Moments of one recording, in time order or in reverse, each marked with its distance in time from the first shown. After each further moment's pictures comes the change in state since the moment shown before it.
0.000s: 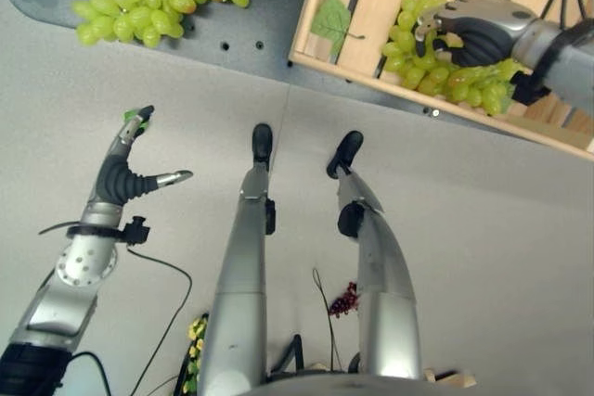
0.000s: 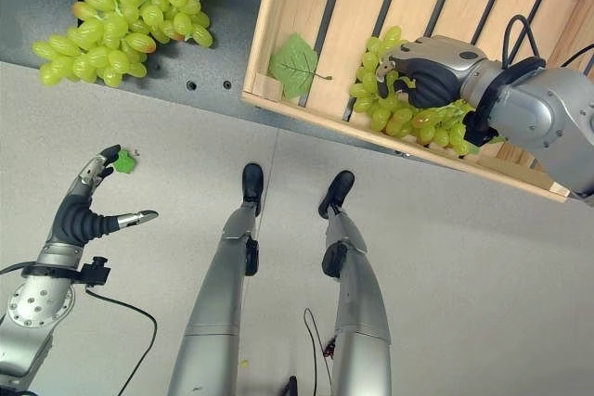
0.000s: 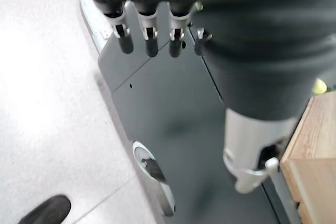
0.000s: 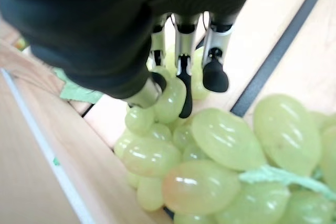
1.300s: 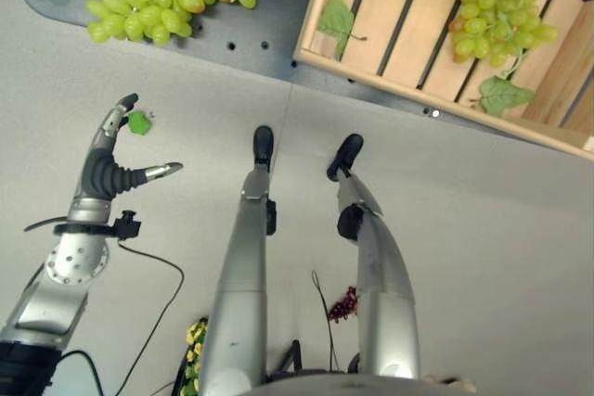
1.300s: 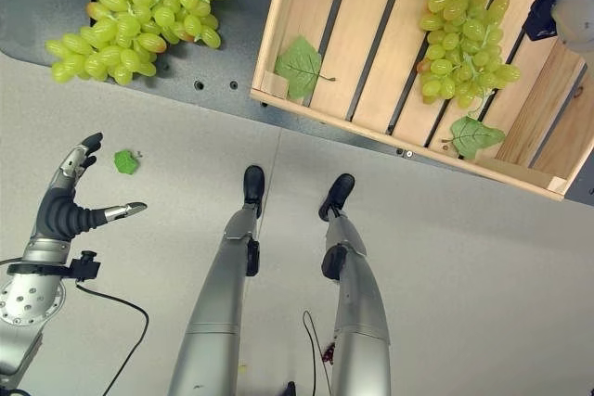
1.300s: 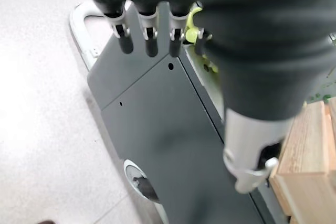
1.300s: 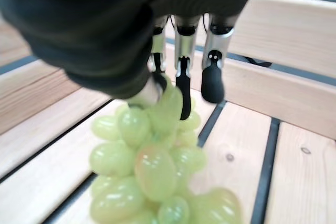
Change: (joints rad) left arm 0.005 0.041 0.000 -0.001 -0.001 -0.030 0.058; right arm -0.528 0.087 0.331 0.522 0.005 0.014 -0.281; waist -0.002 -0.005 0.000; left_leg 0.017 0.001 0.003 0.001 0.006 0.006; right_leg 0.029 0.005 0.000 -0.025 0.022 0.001
